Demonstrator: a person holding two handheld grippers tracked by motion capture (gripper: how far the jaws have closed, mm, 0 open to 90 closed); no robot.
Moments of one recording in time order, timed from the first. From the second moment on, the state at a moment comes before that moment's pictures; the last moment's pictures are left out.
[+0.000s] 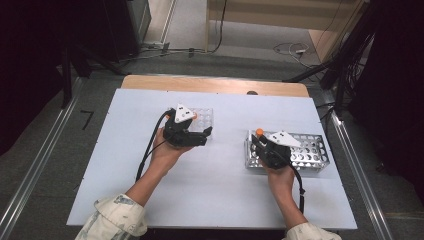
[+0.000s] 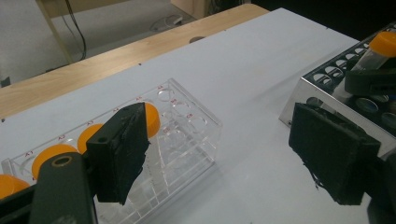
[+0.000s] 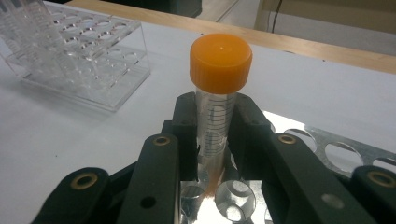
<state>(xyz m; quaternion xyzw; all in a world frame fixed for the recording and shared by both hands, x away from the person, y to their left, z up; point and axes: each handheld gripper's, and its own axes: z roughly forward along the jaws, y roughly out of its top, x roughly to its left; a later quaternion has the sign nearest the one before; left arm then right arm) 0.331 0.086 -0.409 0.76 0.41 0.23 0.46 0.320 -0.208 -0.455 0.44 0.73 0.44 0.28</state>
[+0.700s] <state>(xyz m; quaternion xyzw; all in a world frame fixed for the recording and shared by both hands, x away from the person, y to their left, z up) 0.330 0.088 -0.407 0.75 0.41 0.23 0.47 0.303 -0.212 -0.414 0.41 0.71 0.48 0.31</state>
